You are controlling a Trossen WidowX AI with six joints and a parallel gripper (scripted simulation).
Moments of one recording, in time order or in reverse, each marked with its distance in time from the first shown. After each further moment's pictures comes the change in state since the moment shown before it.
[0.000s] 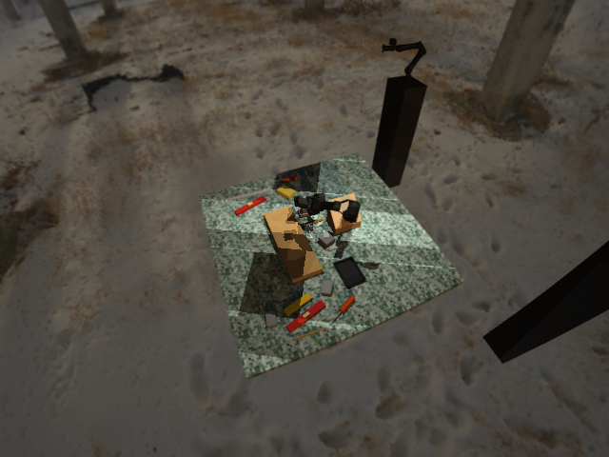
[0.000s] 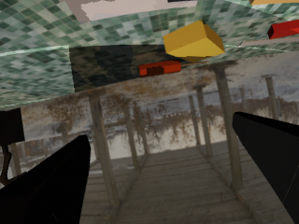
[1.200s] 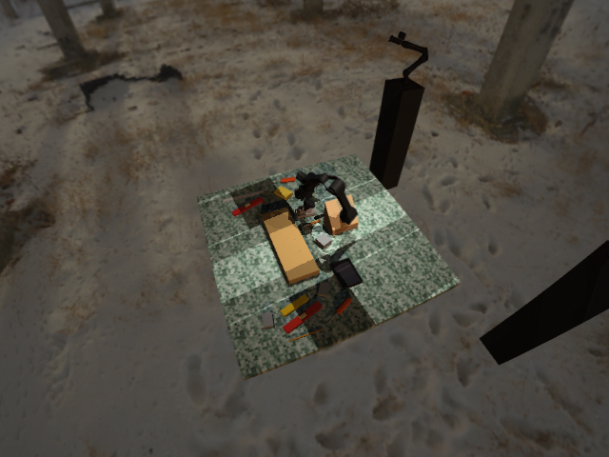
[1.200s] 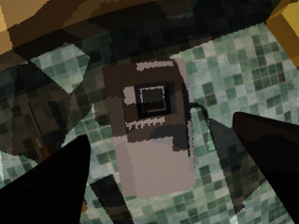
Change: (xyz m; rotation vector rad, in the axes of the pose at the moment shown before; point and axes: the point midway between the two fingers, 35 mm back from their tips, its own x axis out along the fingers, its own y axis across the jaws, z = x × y) arm 0.037 0.001 0.030 1.498 -1.051 0.675
